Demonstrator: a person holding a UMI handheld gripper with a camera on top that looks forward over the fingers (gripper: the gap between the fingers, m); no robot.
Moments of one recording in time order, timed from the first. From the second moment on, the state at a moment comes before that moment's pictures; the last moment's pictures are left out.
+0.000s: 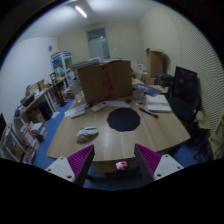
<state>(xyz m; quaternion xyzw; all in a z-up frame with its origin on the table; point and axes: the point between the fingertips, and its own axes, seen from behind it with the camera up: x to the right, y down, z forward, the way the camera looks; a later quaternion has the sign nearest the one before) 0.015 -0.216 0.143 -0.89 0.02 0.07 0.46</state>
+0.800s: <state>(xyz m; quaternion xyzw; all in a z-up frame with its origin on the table) -0.191 -0.049 -0.009 -0.90 0.01 0.08 0.42</state>
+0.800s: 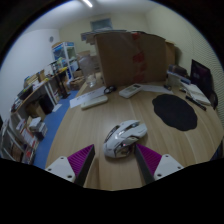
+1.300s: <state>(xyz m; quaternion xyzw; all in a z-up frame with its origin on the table) -0.195 0.016 -0.013 -0.91 0.02 0.01 0.40</state>
